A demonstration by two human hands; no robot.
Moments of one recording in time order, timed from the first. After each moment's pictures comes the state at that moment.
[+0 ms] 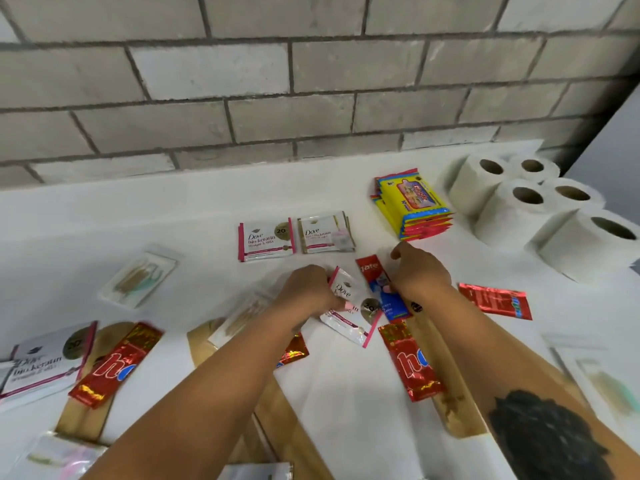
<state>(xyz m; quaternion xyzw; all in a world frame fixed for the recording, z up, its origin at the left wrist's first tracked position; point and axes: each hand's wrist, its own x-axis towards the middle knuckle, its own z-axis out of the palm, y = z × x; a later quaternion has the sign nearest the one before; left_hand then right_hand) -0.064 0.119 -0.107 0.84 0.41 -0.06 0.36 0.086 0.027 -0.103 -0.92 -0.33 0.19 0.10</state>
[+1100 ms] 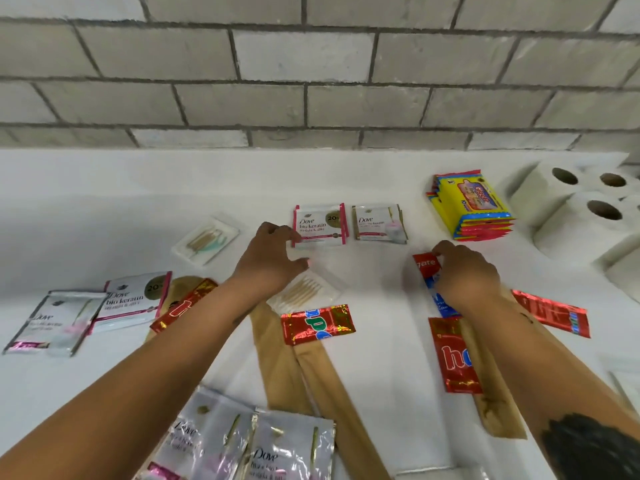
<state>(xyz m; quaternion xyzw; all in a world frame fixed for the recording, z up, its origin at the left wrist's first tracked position) -0.182 0.159 -0.088 0.82 0.49 0.13 0.27 0.058 0.023 -0.100 -0.91 -0.41 0.07 0.00</state>
